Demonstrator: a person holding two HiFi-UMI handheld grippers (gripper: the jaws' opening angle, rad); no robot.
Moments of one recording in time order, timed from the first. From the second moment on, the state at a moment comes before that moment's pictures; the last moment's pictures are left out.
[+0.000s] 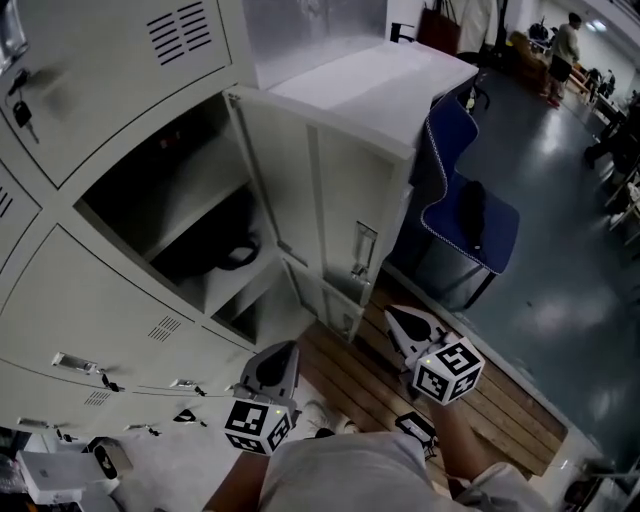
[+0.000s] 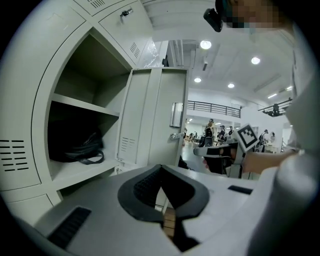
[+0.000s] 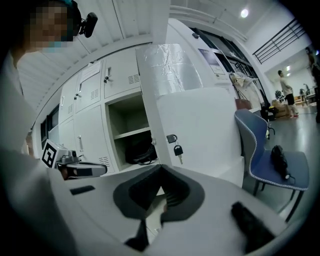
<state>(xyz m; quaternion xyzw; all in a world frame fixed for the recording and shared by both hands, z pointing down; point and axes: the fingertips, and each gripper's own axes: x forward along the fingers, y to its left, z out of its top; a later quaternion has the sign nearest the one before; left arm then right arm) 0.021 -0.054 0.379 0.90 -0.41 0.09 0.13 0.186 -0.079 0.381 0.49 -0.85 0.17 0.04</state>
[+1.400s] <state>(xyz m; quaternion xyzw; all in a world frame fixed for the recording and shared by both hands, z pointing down) -0.015 -0.073 0.400 0.89 -0.41 0.11 0.16 0.178 -0.133 0.401 0.50 -0.85 0.19 0.05</state>
